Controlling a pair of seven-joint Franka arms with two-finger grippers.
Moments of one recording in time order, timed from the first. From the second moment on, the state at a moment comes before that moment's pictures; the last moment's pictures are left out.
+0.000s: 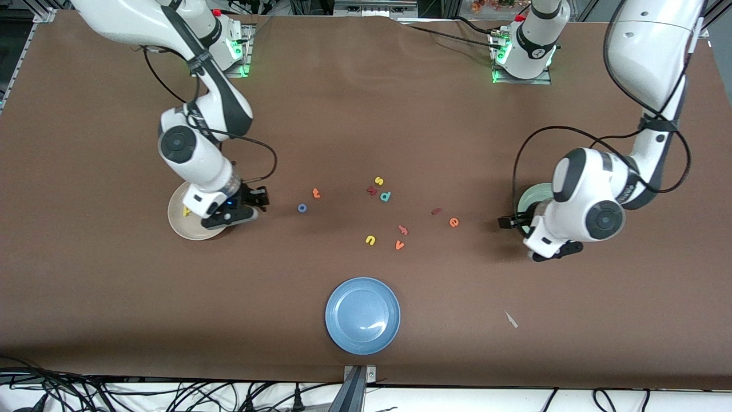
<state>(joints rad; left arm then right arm) -0.01 0.57 -0.20 -1.68 0.00 1.95 -0.49 0.08 0.44 0.32 -2.00 -0.11 2.51 0.24</state>
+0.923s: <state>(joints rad) -0.20 0.72 -0.20 -1.64 0.00 2.26 -1.15 0.22 0.57 0.31 -1.96 -0.31 2.60 0.62</state>
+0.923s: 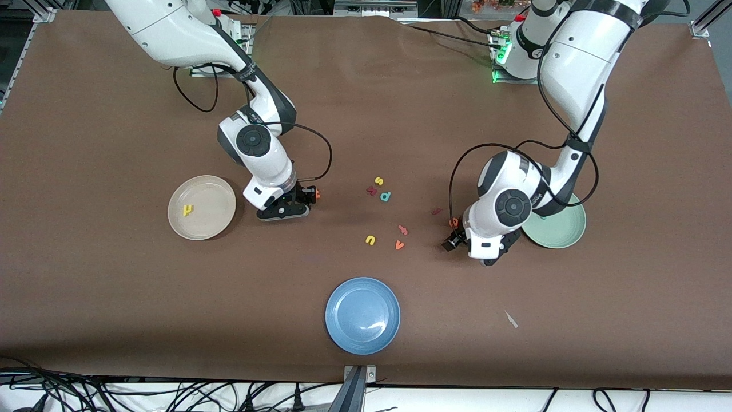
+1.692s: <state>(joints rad) -0.22 0.73 -0.20 -1.66 0.00 2.26 -1.15 0.23 0.62 0.31 -1.98 -0.32 2.66 0.66</state>
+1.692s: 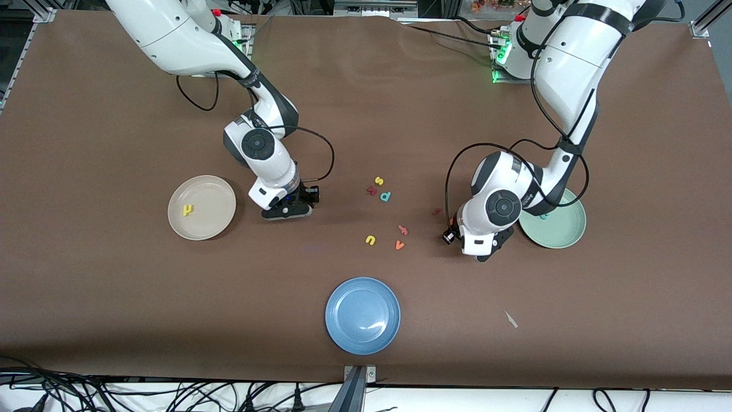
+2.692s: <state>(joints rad) -0.22 0.73 -0.19 -1.67 0.01 2.24 -1.15 0.24 0.61 0.30 -1.98 -0.37 2.66 0.66</state>
